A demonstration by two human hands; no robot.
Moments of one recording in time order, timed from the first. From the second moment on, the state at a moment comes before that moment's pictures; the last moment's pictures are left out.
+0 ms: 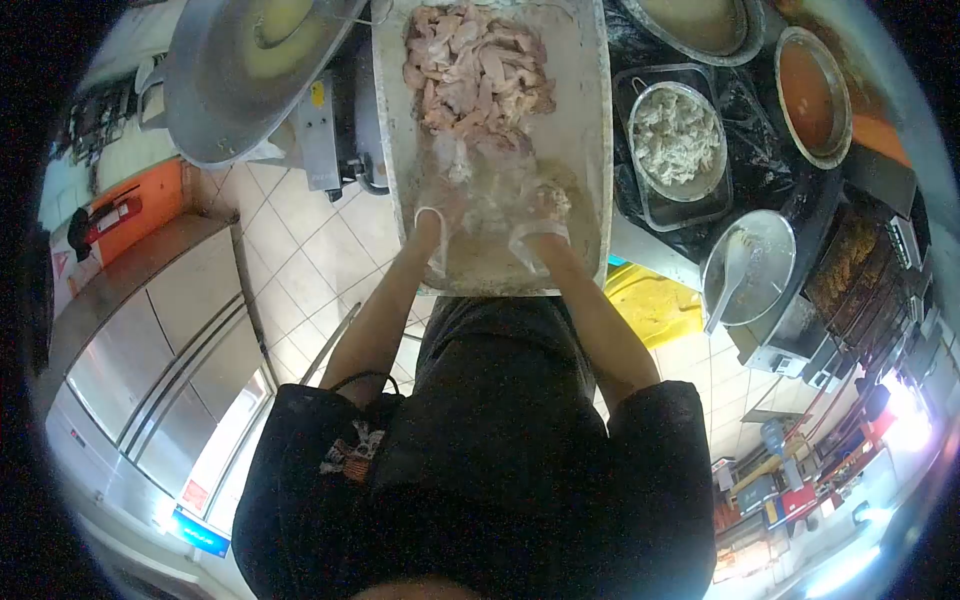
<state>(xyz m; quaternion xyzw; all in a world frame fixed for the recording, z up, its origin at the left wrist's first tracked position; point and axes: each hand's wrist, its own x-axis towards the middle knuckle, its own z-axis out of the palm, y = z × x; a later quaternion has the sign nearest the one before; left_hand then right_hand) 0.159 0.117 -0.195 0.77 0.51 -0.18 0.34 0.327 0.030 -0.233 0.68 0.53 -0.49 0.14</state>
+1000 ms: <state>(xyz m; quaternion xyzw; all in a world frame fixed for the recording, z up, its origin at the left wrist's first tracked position) 0.162 0.041 -0.236 0.86 0.48 -0.16 0.06 0.324 0.039 -0.207 0.65 0.57 -0.48 -0.14</state>
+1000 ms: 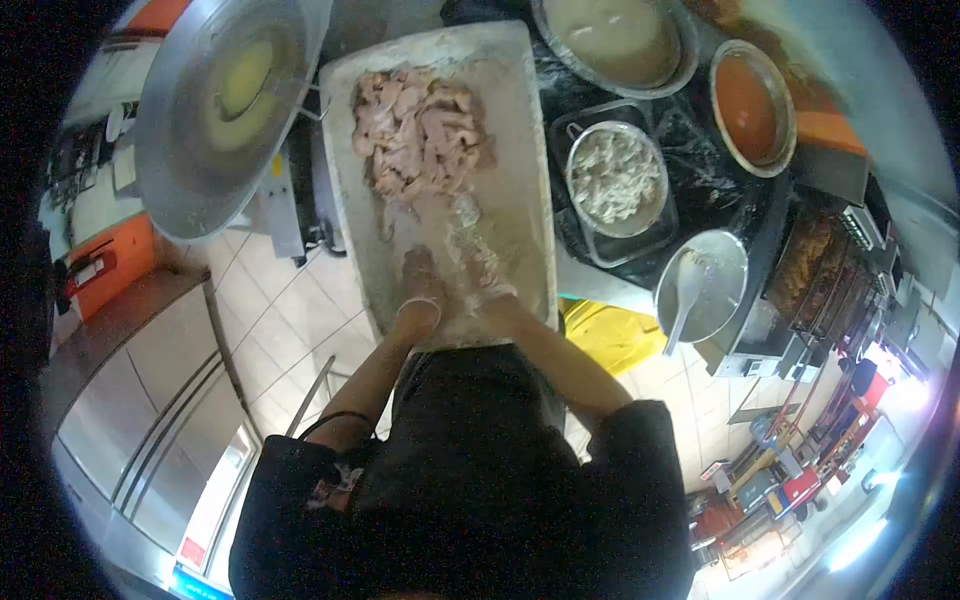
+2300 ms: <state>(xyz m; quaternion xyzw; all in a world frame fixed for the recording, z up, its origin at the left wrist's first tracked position) 0.240 0.065 -0.180 0.81 0.52 -0.10 0.26 0.559 0.275 -0.125 0.75 0.66 0.04 -0.02</state>
